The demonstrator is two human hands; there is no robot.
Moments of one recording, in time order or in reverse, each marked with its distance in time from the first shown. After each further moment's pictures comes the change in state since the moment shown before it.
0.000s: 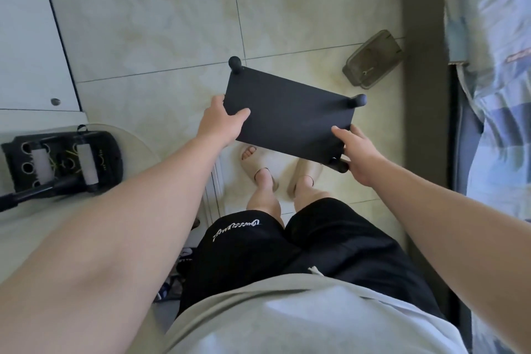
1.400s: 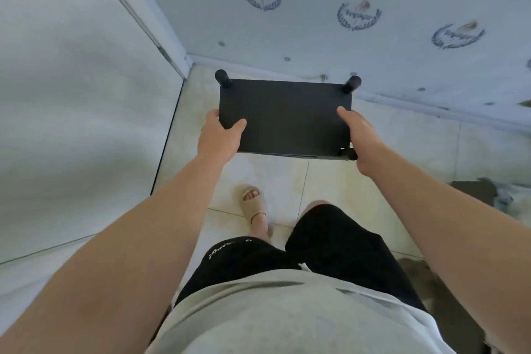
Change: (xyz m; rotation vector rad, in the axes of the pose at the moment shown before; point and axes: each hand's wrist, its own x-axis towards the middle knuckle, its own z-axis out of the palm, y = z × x) left_hand 0.259 0.267 -0.454 -0.391 0.434 0.009; right_hand 0.019 -0.651 0.324 -0.218 -0.125 -0.400
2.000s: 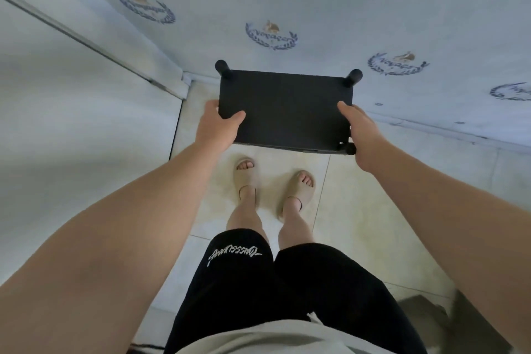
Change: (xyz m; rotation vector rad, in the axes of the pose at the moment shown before) left_hand 0.281 0.114 0.018 0.026 -0.032 -0.103; right_hand 0.234 -0.165 0.075 -0.030 -0.030 0.117
